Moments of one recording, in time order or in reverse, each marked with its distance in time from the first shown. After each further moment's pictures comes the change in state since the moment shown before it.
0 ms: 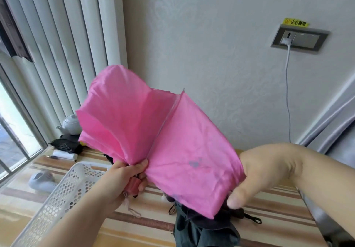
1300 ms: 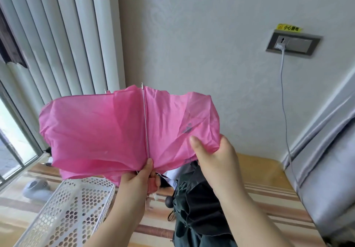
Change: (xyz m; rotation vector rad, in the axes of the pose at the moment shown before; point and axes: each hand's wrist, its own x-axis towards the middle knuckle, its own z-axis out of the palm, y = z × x) left_hand 0.013 -0.021 0.042 -0.256 0.316 0.202; right_hand 0.086 -0.002 0.038 0.263 1.624 -0.054
